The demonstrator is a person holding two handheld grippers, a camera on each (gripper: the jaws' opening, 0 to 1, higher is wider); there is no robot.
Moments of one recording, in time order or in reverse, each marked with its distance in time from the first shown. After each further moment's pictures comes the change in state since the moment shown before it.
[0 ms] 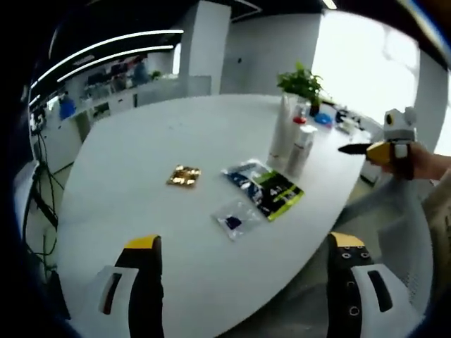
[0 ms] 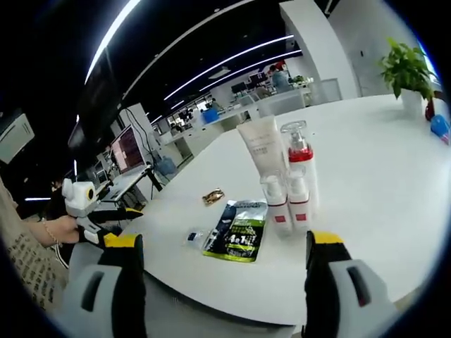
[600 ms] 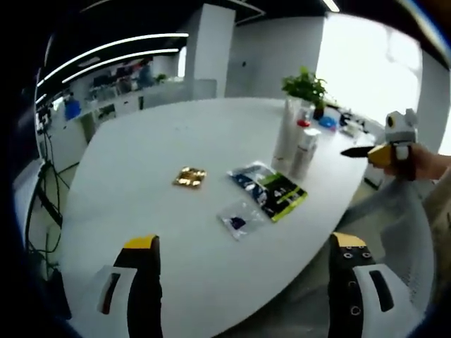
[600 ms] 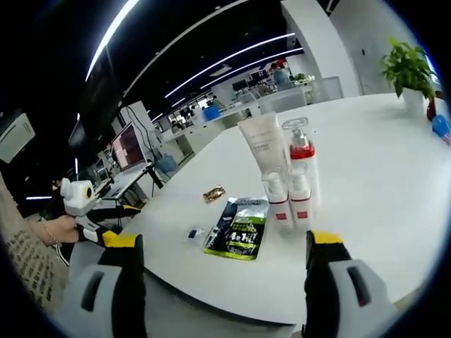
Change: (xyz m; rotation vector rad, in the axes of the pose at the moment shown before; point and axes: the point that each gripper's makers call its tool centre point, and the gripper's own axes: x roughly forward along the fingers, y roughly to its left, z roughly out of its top) left arm -0.002 0.001 -0.001 0.003 0.000 0.022; right arm 0.001 0.001 -0.003 -0.002 0.018 0.009
